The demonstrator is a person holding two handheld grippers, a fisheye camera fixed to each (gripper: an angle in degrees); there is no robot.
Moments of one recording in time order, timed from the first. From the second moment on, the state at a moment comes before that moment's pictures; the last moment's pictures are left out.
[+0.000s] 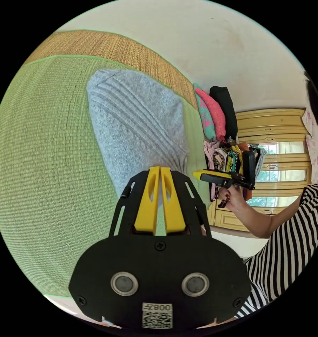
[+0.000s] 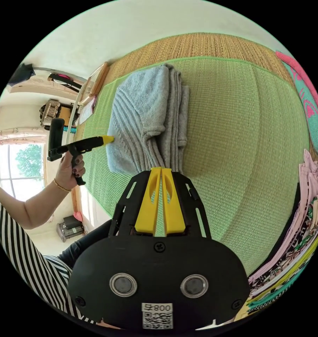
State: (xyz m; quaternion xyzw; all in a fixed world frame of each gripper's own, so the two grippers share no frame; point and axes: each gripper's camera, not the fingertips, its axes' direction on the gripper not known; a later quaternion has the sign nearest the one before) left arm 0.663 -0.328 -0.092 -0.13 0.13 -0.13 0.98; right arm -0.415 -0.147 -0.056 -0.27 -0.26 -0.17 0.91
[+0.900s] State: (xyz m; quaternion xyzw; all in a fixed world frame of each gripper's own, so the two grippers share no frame) left arm 0.457 -0.300 0.038 -0.12 0.25 -0.31 0.91; right arm -0.378 -0.088 0.067 -0.32 -0.34 -0.09 0.88
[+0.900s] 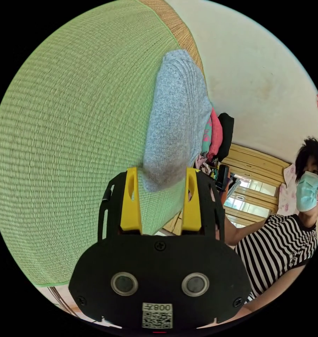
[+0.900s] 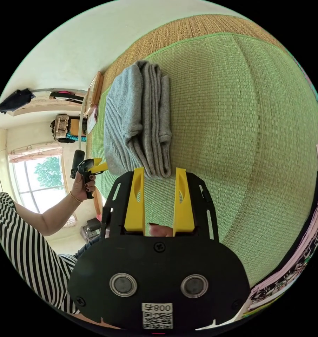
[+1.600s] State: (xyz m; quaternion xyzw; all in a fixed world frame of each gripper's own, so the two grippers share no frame) left arm 0.363 -0.324 0.143 -0.12 0.34 -0.29 0.88; right arm -0.375 -0.036 0.188 -0.37 -0.46 -0.03 0.81
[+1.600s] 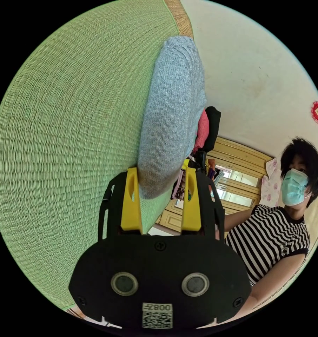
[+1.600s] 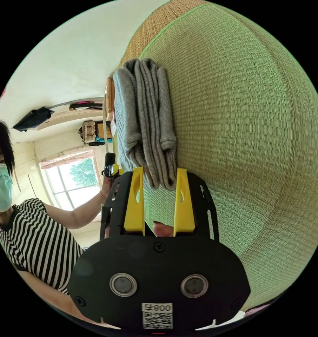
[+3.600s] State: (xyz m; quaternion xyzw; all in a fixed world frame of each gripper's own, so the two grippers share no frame) left arm 0.508 -0.223 0.010 -0.26 0.43 -0.32 0.80; right arm -0.184 0.120 0.231 -0.47 -0.50 0.09 0.72
